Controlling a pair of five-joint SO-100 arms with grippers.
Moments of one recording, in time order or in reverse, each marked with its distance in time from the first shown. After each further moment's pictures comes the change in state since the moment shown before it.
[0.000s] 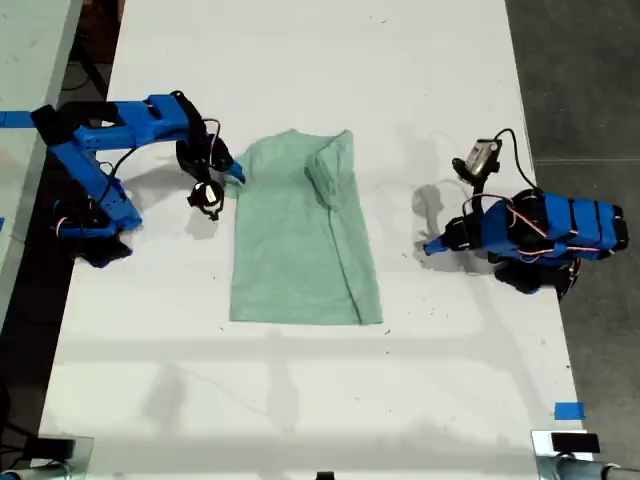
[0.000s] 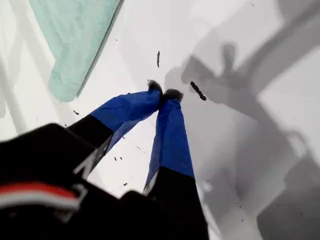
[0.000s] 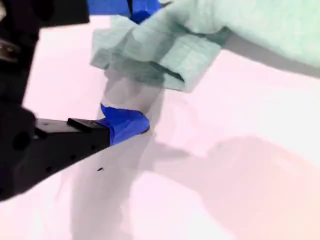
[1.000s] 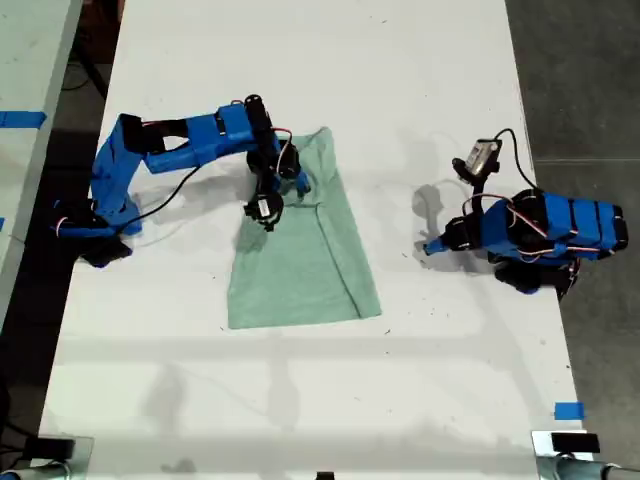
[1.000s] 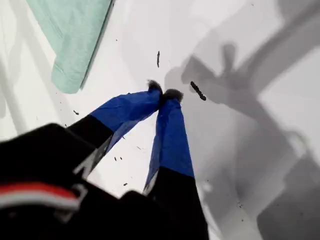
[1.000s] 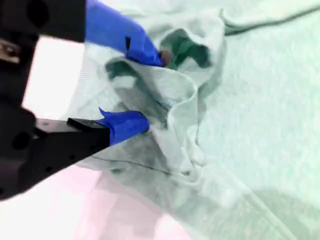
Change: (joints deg) arm 0 16.3 -37.9 -65.5 20.4 -1.2; arm 1 0.0 0.0 0.0 0.0 0.0
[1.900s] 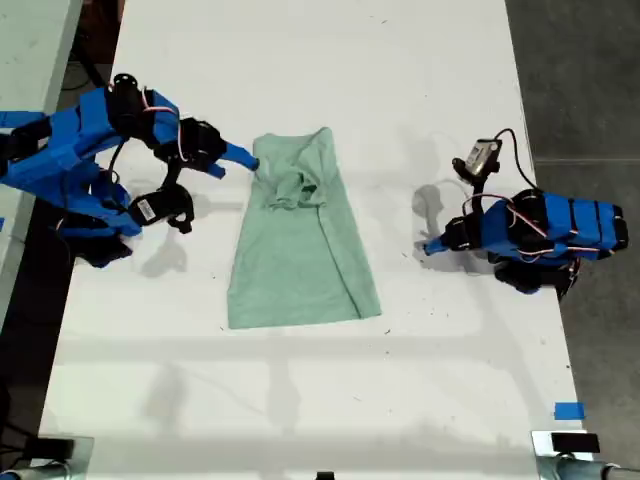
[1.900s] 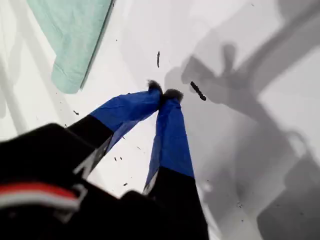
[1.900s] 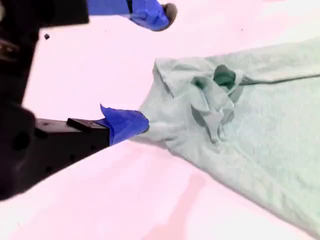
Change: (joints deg) arm 0 4.7 76.5 59.2 -4.1 -10.5; arm 1 0.0 0.0 0.0 0.0 0.0
